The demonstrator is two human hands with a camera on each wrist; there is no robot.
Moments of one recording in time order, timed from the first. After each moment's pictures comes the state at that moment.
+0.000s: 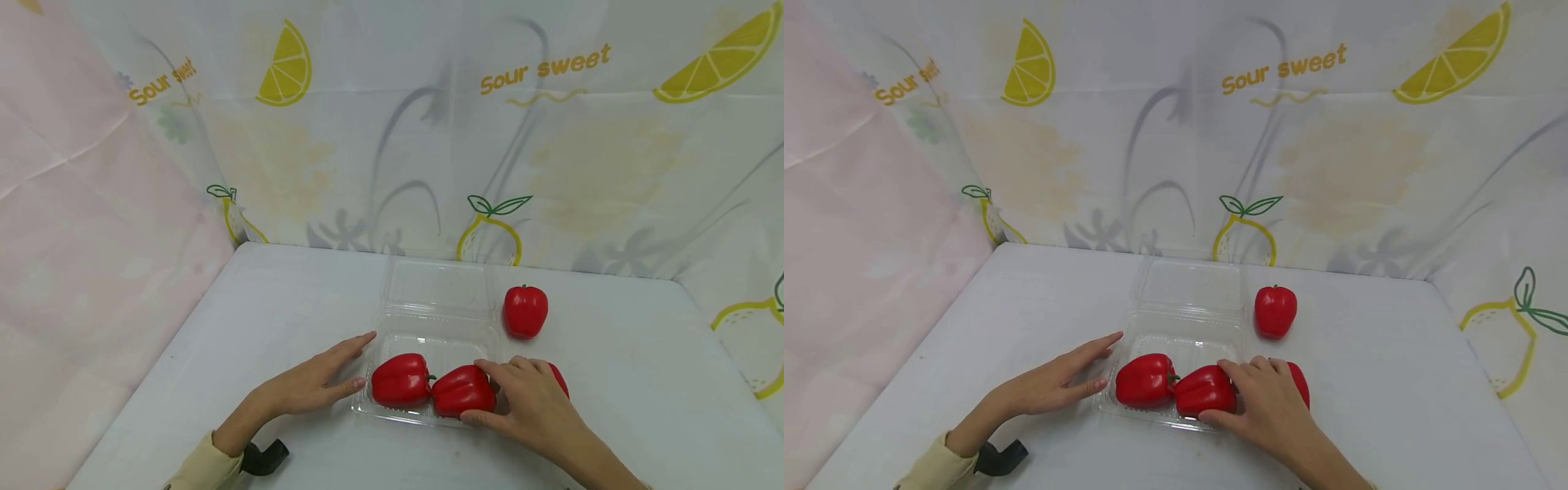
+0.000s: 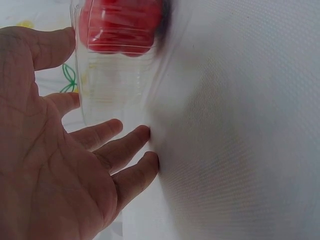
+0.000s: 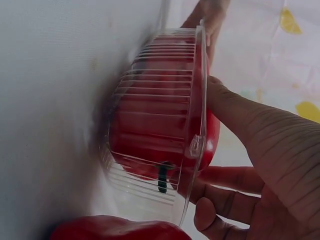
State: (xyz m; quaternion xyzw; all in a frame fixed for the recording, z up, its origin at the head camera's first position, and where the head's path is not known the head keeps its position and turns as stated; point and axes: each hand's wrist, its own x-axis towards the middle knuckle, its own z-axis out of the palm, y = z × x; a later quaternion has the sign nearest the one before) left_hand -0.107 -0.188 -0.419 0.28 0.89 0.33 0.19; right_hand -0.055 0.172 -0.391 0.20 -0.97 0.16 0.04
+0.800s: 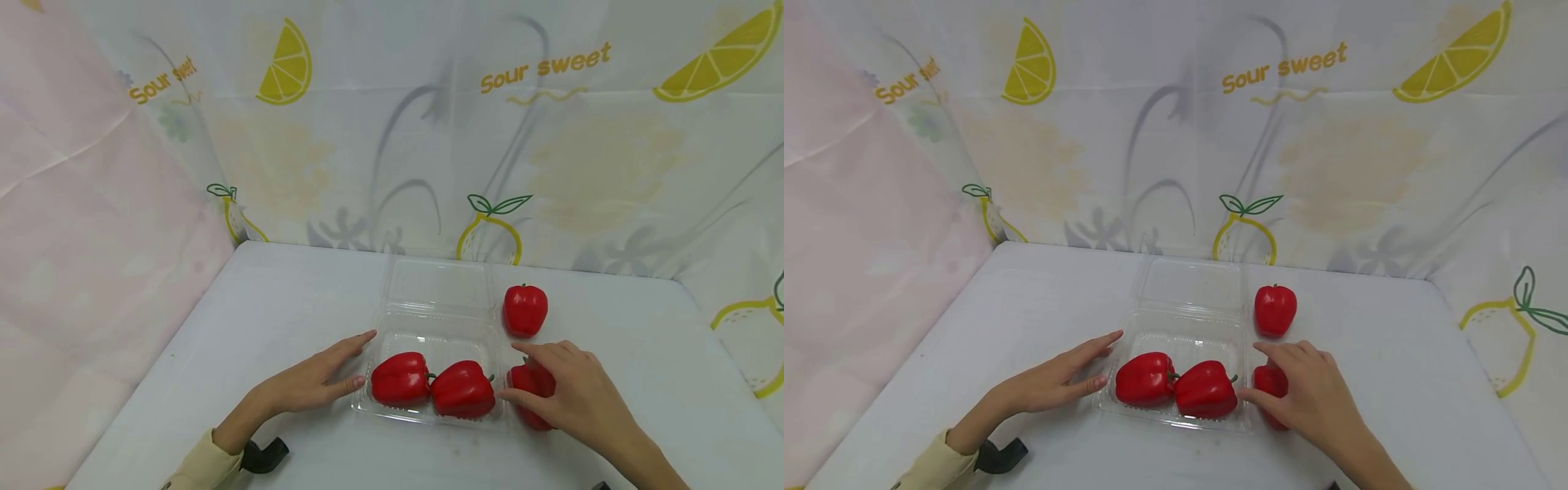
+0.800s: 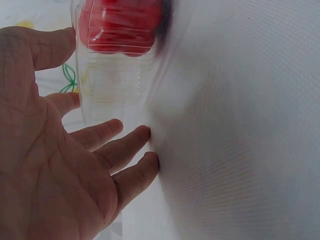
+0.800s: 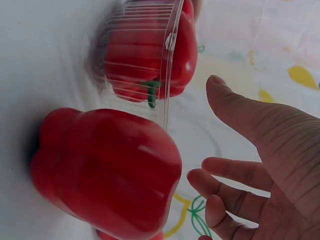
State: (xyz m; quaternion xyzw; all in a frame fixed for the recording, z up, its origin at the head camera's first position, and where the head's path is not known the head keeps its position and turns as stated) left_hand -0.108 -0.189 -0.419 0.28 0.88 0.33 0.19; right_hand -0.057 0.216 -0.374 0.17 -0.96 0.19 0.12
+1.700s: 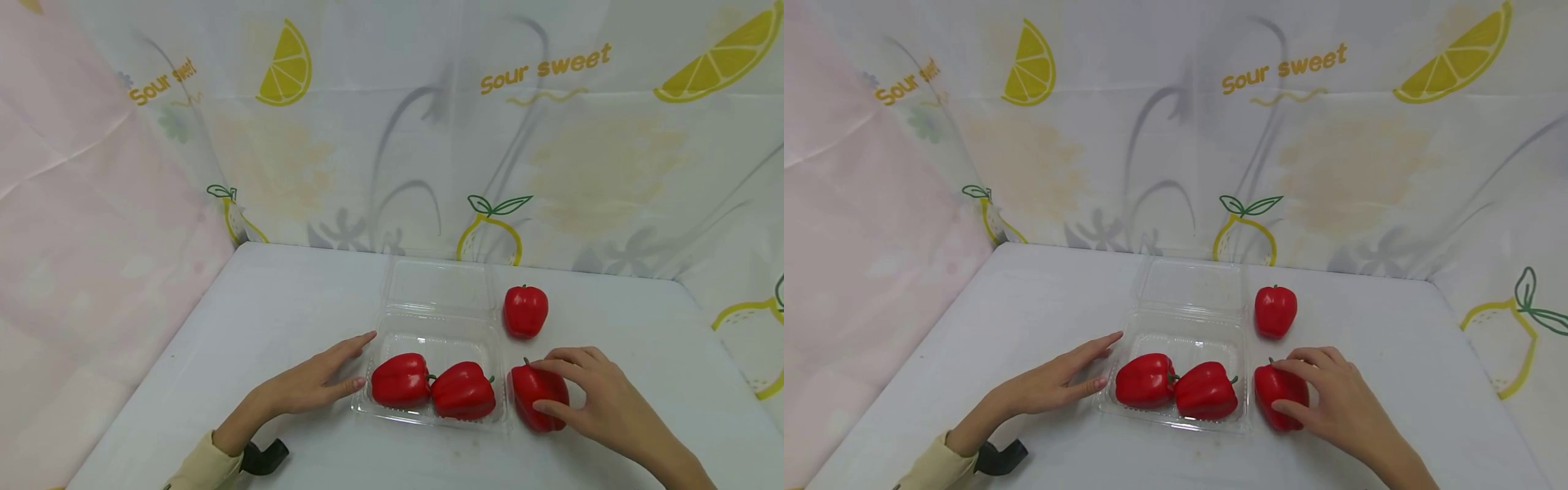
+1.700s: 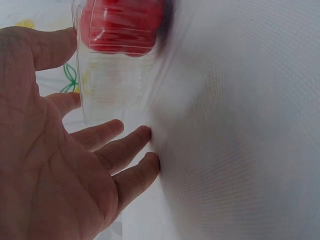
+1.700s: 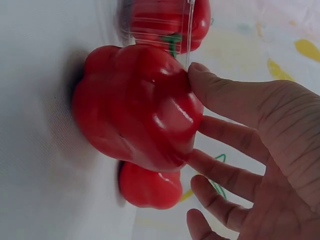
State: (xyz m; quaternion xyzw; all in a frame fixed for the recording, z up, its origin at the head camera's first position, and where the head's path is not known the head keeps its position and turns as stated) left_hand -0.108 -0.188 -0.420 0.27 0.88 0.33 0.19; right_hand -0.054 0.253 -0.385 0.22 -0.95 0.21 0.11
